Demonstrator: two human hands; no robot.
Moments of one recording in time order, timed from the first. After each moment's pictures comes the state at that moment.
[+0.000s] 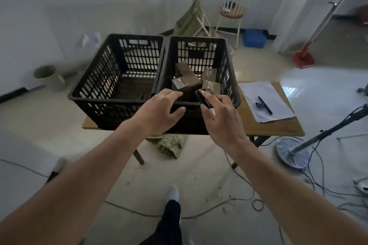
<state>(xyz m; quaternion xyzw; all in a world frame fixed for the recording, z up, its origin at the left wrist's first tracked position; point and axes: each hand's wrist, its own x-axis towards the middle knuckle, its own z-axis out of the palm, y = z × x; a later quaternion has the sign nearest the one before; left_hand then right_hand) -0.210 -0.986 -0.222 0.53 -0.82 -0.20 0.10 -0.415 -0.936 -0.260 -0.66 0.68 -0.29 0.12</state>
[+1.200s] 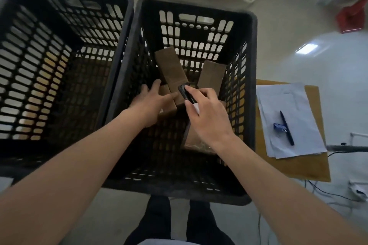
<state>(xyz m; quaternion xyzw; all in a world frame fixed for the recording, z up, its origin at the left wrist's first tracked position) -0.308 -1.319 -0.398 0.56 -0.76 -0.22 -0.24 -0.491 -1.254 -0.383 -0.66 0.68 -0.15 0.27</state>
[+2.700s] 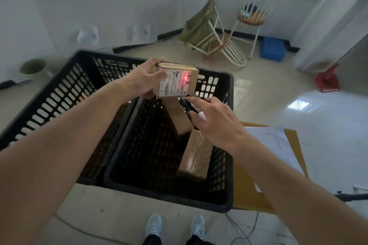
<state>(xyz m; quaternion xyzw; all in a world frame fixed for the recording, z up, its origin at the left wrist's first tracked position) -0.286 -1.353 -0.225 0.62 -0.61 -0.44 0.21 -0.527 -1.251 -0.242 -0.76 0.62 -0.11 0.20</state>
